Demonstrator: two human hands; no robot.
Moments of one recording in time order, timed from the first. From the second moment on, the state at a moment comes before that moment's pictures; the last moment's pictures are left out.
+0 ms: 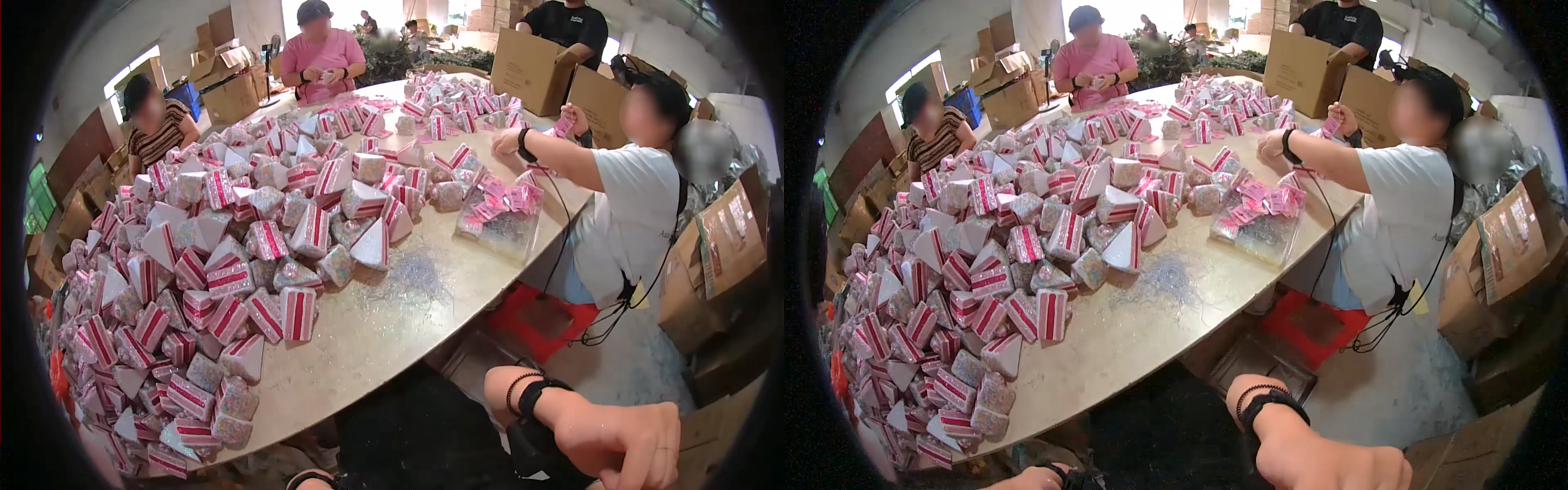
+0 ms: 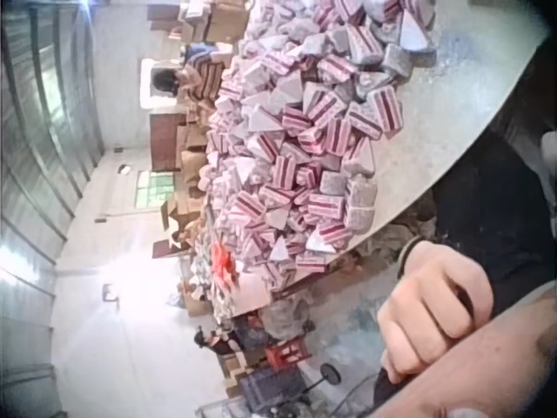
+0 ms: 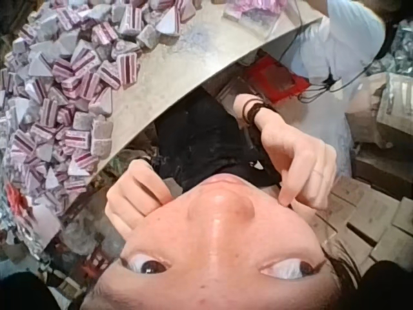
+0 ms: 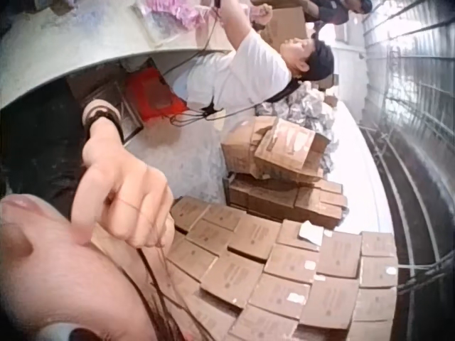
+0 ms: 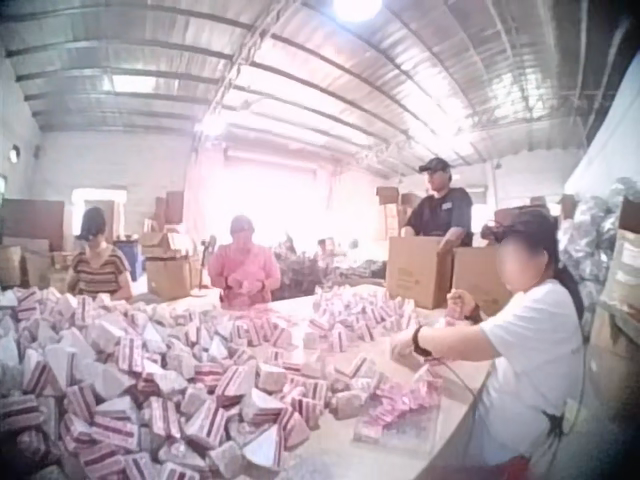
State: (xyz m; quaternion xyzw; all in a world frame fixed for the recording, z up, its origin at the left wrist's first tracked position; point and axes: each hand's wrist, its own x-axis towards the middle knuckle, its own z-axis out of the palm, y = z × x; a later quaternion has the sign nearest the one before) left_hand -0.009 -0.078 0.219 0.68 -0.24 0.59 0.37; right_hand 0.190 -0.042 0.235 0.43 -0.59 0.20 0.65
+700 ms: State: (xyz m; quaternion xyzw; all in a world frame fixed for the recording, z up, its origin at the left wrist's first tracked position) left_hand -0.016 -0.050 0.192 0.55 -0.30 0.65 0.43; right_hand 0.233 0.039 0.083 -0.11 -0.74 0.41 0.52
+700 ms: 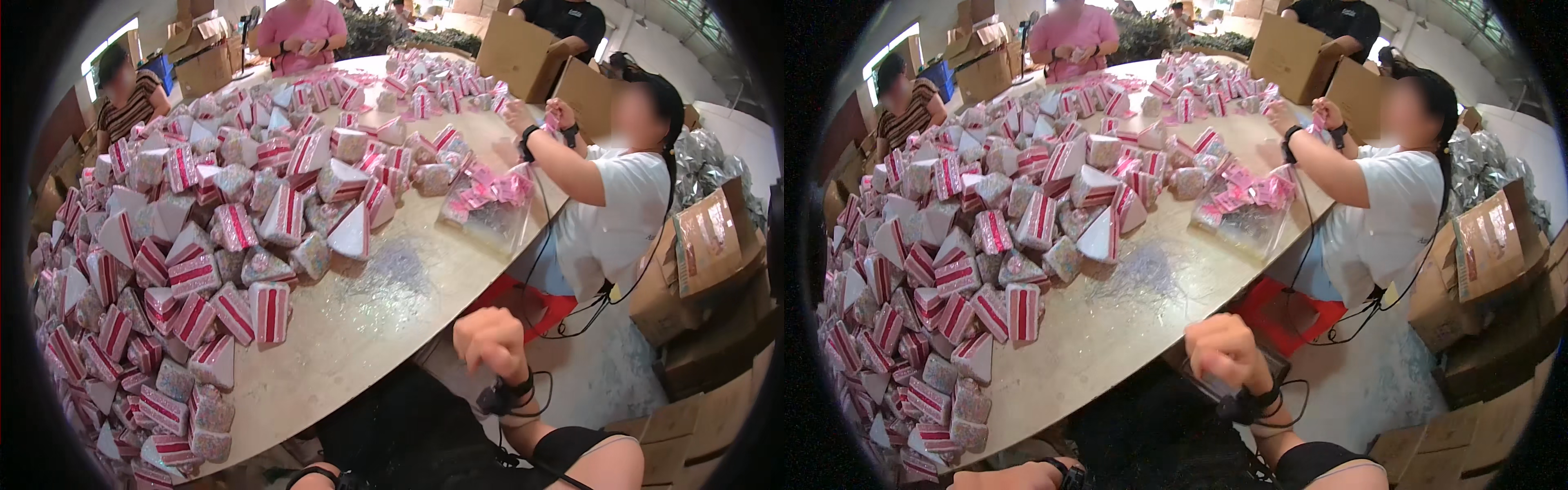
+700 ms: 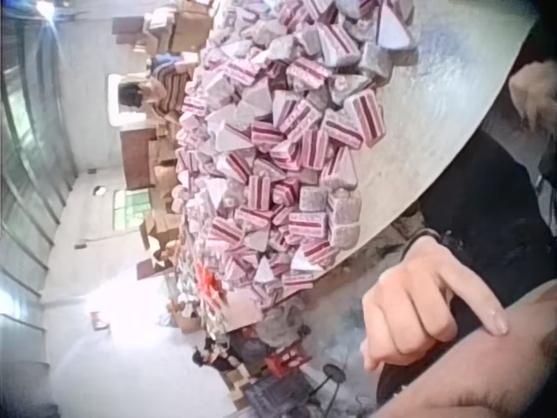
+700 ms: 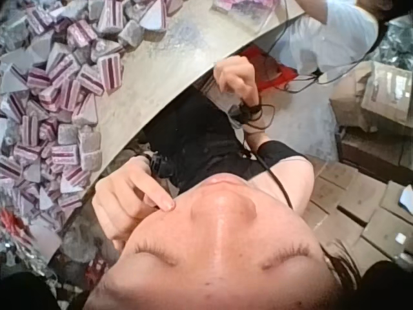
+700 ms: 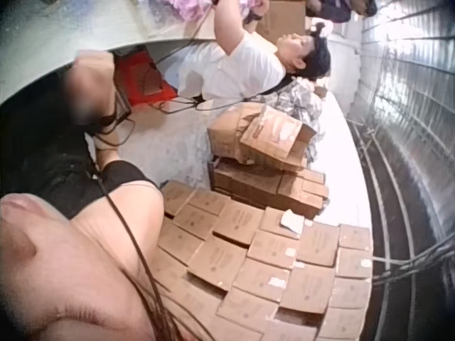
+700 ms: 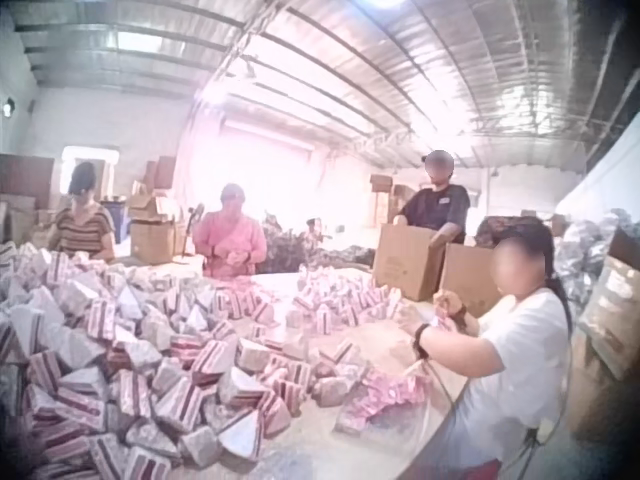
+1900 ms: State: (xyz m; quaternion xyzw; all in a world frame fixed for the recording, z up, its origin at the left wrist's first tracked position) left_hand -0.057 -0.023 0.148 0.44 -0.23 0.71 0.50; right_hand 0.136 0.193 0.079 -0.31 -0.91 -0.16 0.21
